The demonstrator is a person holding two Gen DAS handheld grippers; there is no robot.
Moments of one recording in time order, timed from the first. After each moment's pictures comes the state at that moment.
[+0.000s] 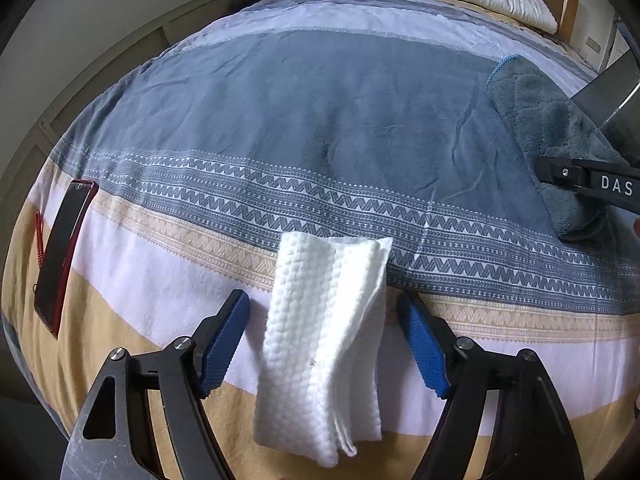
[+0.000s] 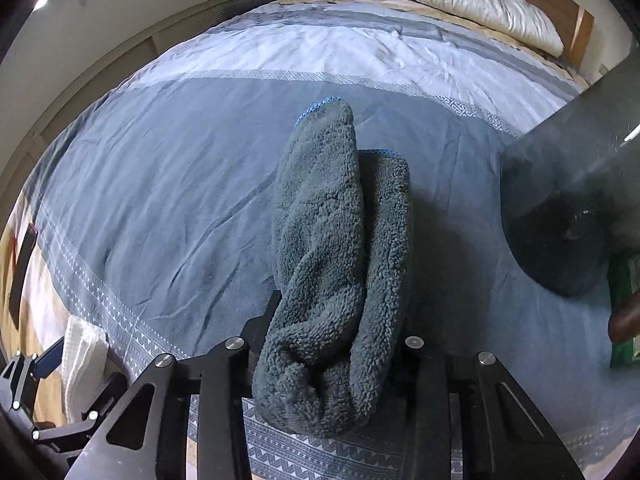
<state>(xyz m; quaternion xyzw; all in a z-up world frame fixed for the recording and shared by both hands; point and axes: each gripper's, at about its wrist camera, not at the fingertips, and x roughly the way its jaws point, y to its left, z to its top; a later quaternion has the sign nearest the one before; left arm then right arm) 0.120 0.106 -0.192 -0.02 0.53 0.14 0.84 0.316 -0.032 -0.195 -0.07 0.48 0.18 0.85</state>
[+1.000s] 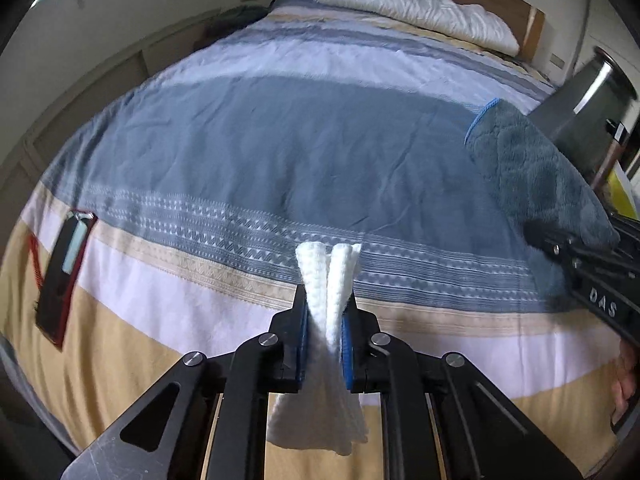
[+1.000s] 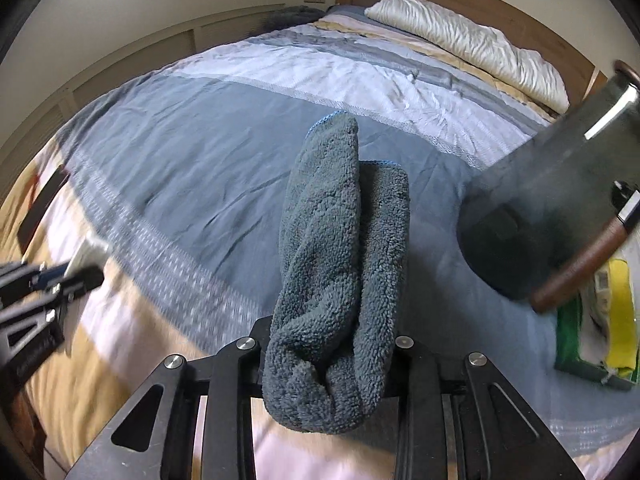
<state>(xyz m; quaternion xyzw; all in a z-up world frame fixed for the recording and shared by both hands) 0.095 0.081 -0.138 -0.03 0.48 0.08 0.87 0.222 -0.072 -0.159 -0.15 0.42 0.22 0.87</state>
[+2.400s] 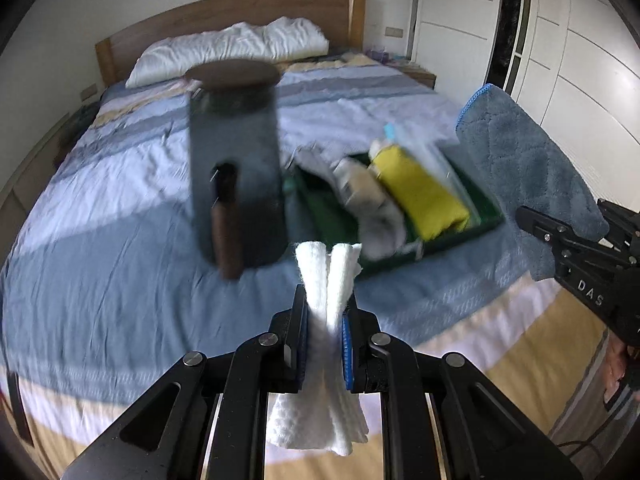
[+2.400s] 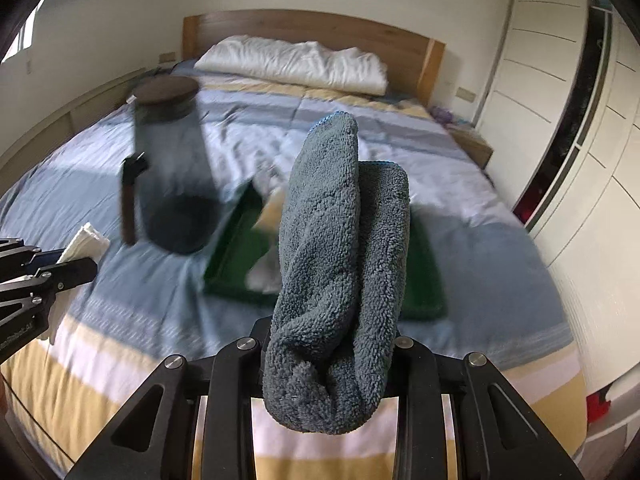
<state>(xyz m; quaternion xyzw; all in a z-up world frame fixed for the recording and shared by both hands) 0.147 -0.249 -0.032 0.06 0.43 -0.15 0.89 0.124 -0.411 -0.020 -0.08 0.36 0.01 0.93</state>
